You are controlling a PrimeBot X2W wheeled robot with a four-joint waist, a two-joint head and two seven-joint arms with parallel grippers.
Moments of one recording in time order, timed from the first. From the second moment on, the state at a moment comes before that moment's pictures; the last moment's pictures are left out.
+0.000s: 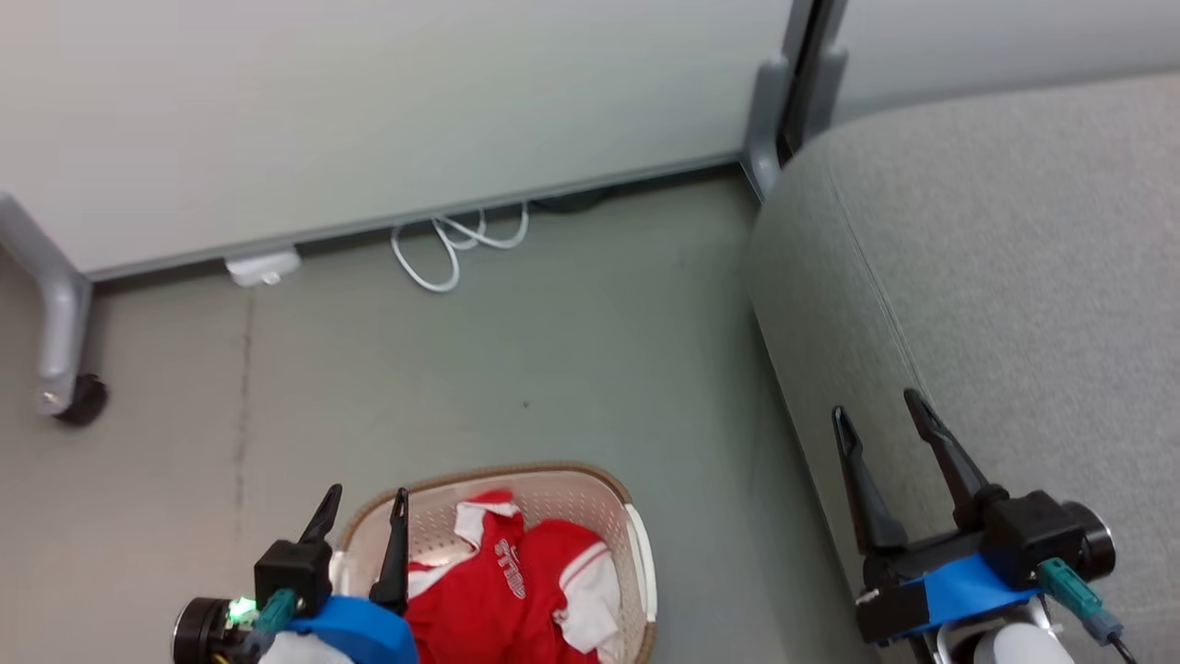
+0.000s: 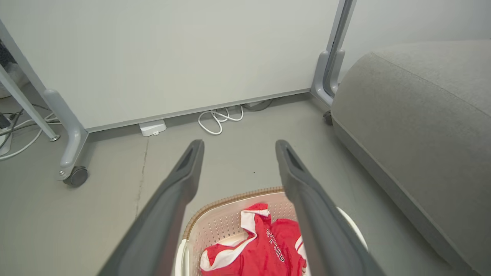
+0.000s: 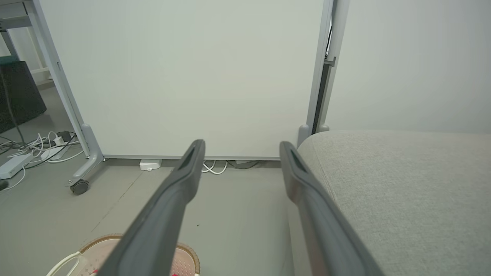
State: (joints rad) left arm -0.11 0.08 -0.12 0.52 -0.10 -0.10 -0.26; right arm -0.08 -0.05 0.07 0.17 0.05 0.13 -0.26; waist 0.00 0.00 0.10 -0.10
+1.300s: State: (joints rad) left arm -0.78 0.24 -0.17 1.24 -0.14 -0.07 -0.04; right arm -0.32 -0.05 0.14 -0.03 0.24 0.13 -0.26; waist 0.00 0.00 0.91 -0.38
